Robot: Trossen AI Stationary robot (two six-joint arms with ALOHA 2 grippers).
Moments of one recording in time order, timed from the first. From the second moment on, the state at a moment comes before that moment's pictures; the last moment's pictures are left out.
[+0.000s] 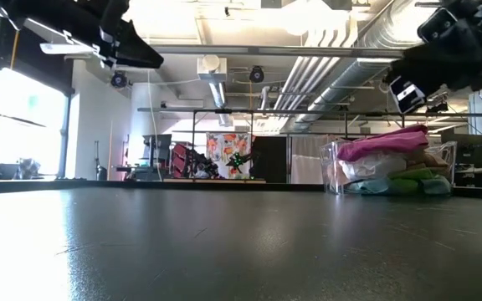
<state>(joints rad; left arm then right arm) 0.16 0.77 0.54 -0.04 -0.33 0.00 0.04 0.61 0.08 0.47 -0.24 0.27</state>
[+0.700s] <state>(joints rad) 0.20 0.74 0.54 0.01 -0.31 -0.05 0.04 0.10 0.08 -0.07 -0.23 0.18</state>
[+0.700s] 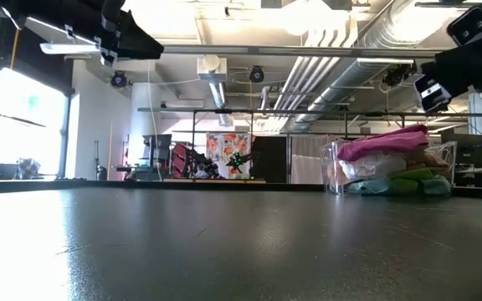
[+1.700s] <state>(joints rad) 0.51 0.30 0.17 0.12 0.10 -0.18 0.04 0.01 0.01 0.02 0.02 0.25</state>
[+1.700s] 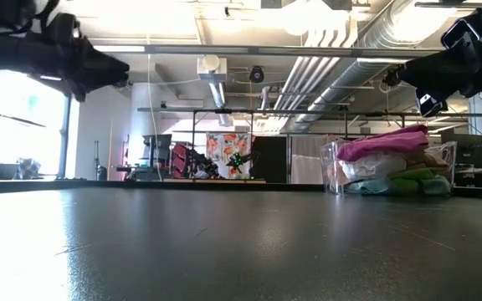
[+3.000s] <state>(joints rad) 0.05 0.19 0.01 0.05 -0.27 0.04 0.04 0.01 0.01 0.02 0.02 0.25</state>
